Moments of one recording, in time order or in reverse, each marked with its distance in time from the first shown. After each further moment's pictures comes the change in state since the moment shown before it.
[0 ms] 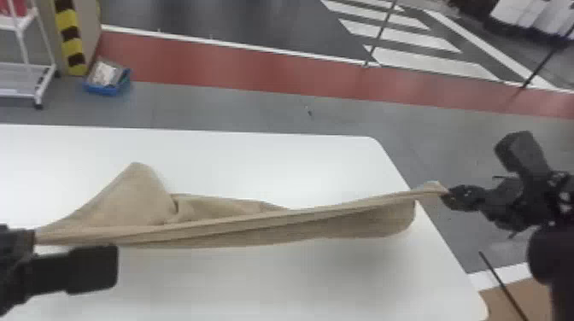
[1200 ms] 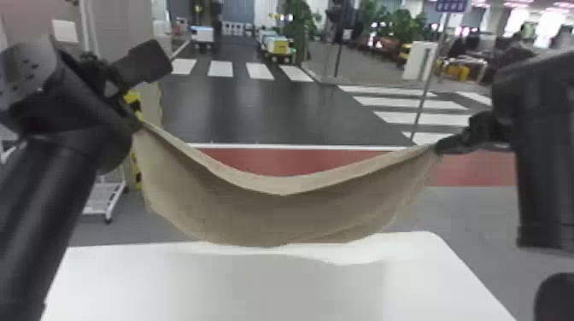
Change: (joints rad) left arm -1.046 -0.496 0.409 0.906 0.418 -0.101 0.221; right arm -1.128 0.128 0.423 0.693 0.119 0.781 -0.223
